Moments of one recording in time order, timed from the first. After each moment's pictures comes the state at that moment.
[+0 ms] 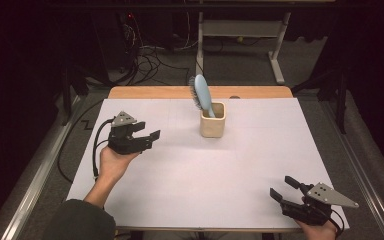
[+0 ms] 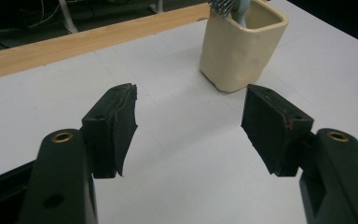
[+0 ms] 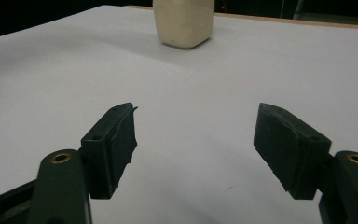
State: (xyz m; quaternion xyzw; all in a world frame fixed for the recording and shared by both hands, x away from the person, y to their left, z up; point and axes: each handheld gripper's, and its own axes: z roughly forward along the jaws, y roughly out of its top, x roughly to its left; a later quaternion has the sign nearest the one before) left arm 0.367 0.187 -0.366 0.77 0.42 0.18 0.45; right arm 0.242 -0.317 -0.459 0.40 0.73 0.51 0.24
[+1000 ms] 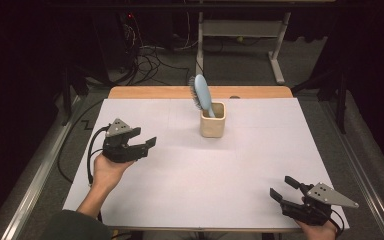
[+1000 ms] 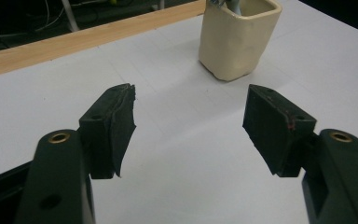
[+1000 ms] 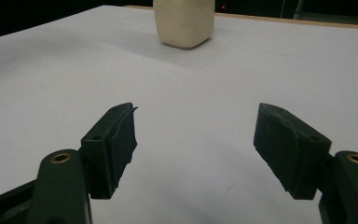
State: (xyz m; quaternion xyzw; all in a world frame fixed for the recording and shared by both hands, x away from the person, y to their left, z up) left arm 0.345 0.194 -0.368 0.77 0.41 0.19 0.44; right arm 0.242 -0.317 -0.459 0.39 0.73 0.51 0.24
